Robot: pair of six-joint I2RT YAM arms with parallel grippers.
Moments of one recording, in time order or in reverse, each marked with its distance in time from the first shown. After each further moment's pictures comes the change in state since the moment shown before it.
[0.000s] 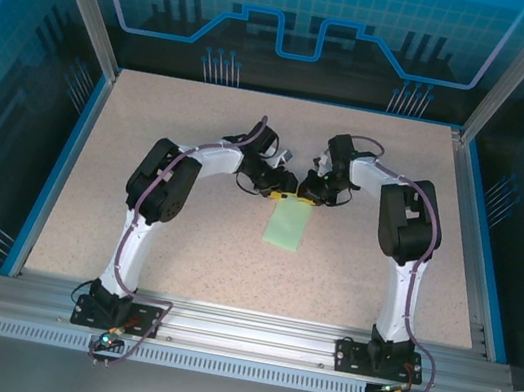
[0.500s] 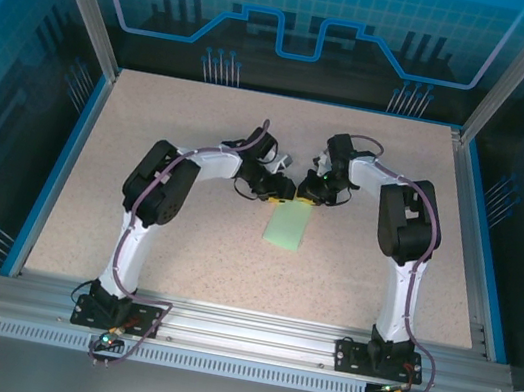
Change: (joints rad) left arm -0.017 -0.047 -0.085 0.031 -0.029 0.088; right arm 0.006 0.000 0.008 -0.011 0.018 0.000
